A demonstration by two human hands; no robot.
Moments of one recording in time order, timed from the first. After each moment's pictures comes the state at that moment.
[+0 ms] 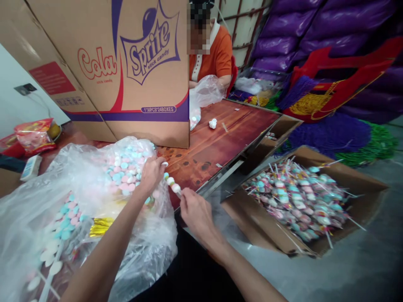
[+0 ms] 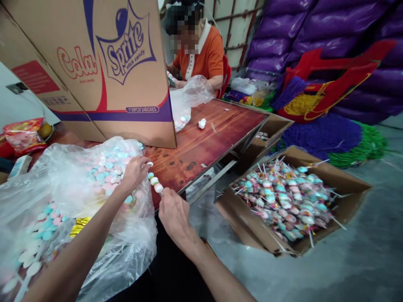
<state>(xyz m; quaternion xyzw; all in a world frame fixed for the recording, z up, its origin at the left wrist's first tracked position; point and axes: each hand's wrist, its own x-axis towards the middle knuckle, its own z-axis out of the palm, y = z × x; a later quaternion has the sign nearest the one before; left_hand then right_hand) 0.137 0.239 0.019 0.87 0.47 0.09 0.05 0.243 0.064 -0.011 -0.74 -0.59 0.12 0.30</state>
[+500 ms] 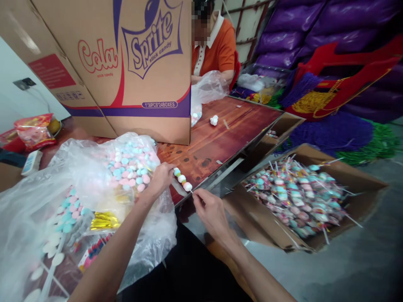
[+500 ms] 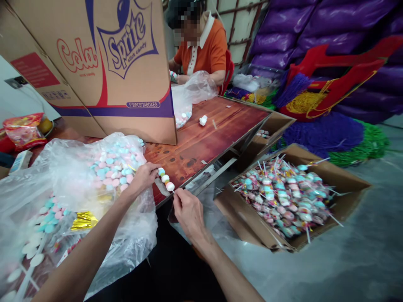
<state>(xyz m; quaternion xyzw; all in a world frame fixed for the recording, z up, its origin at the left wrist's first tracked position) 0.150 0.209 0.005 0.87 0.45 0.08 0.20 0.273 0.042 -0.024 -0.70 -0.54 0.17 0.43</state>
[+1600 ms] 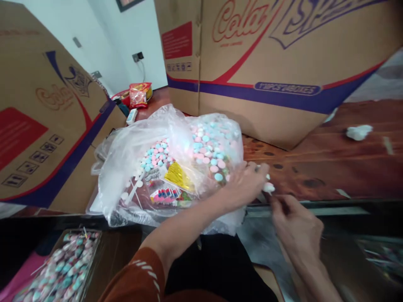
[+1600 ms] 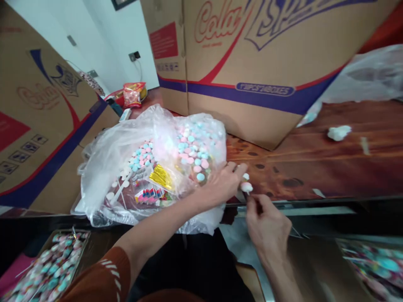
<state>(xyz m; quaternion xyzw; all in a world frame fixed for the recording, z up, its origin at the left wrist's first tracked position) 0.143 0.149 0.023 0.89 0.44 0.13 0.05 0.269 0.070 -0.036 -0.77 -0.52 0.14 0.34</state>
